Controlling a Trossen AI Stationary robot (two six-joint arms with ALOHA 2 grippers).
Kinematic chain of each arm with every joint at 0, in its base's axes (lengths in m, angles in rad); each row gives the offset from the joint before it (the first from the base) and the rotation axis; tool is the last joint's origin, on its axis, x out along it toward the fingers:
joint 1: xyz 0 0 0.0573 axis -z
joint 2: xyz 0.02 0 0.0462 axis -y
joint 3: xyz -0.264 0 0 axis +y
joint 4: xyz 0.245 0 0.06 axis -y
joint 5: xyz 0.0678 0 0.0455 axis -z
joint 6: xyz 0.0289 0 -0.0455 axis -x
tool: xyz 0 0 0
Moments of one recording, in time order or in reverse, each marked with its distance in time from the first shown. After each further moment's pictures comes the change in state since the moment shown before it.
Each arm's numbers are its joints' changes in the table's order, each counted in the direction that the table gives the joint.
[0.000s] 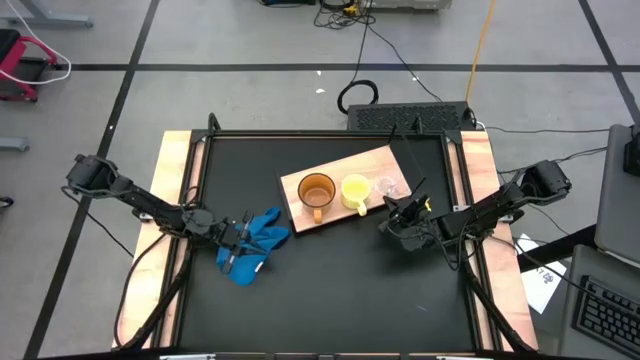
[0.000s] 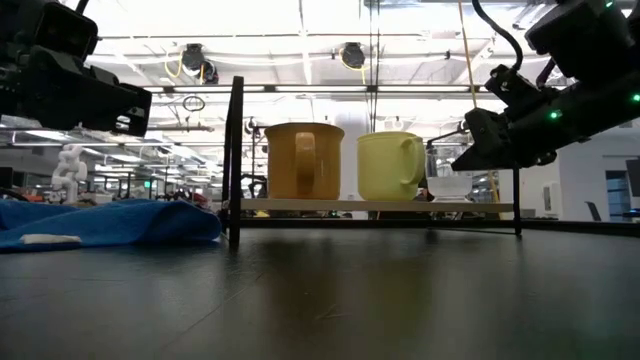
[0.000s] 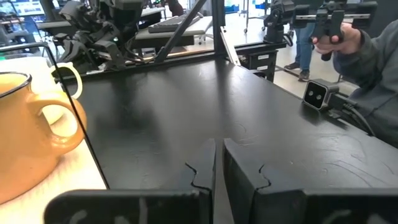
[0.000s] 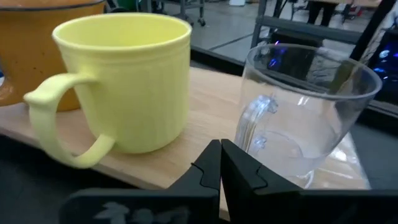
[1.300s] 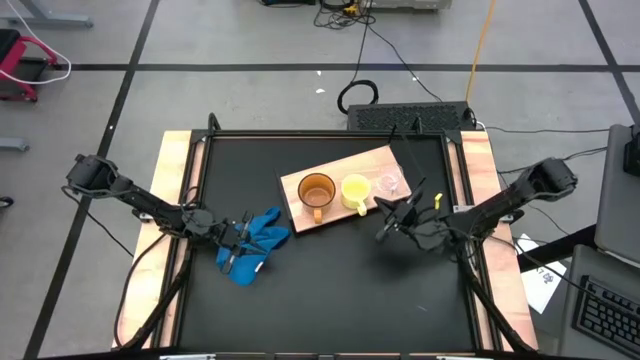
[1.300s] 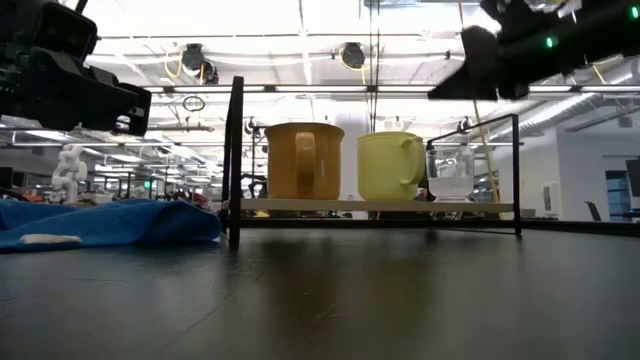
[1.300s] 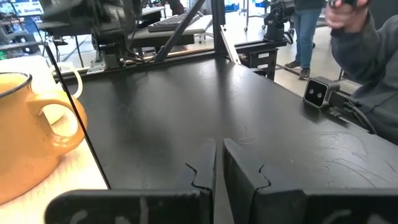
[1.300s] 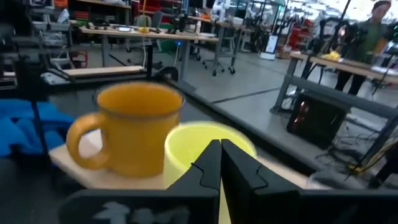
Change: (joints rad) left arm -0.001 0.000 0.000 -0.004 0.000 -0.007; right arm -0.075 0.105 -0.109 0.244 0.006 0.535
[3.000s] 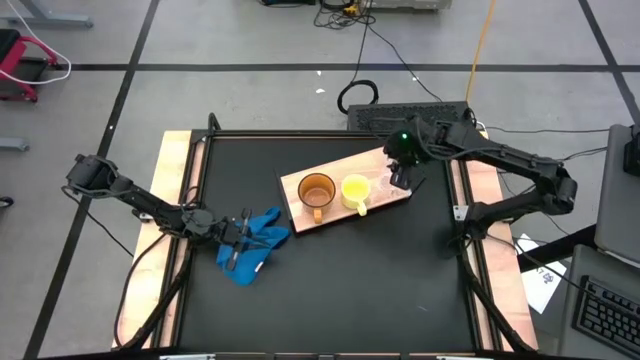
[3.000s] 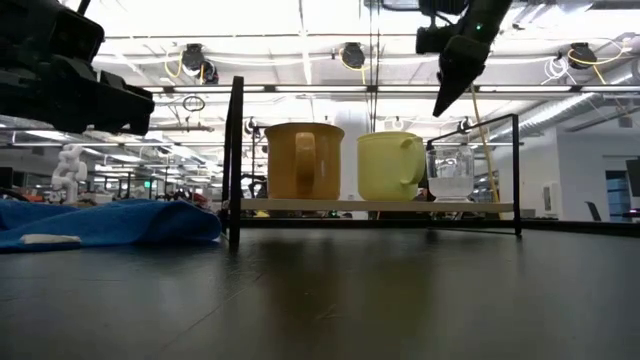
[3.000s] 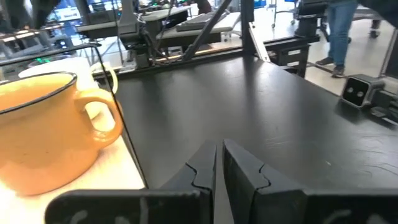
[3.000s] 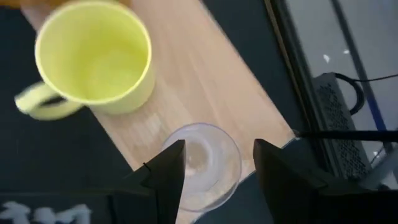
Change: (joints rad) left arm 0.000 0.000 0.000 0.003 -0.116 -0.028; right arm 0.857 -0.040 -0.803 -1.543 -1.069 0.333
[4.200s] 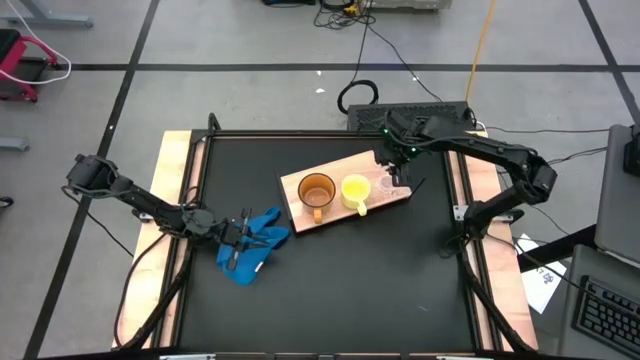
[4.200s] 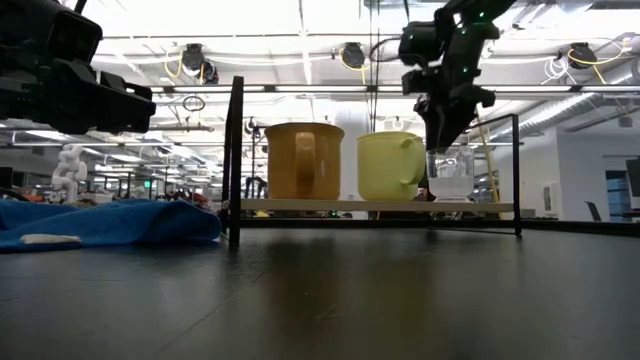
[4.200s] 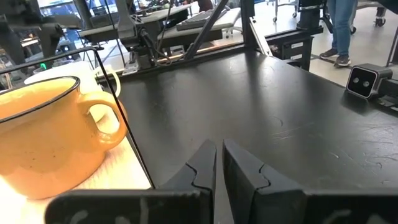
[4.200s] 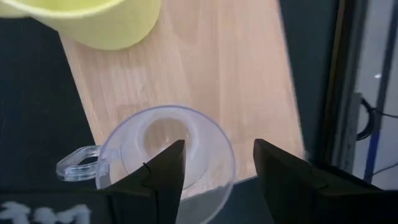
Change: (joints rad) left arm 0.000 0.000 0.000 -0.006 -0.010 -0.051; right arm 0.105 -0.194 0.001 0.004 -0.077 0.442
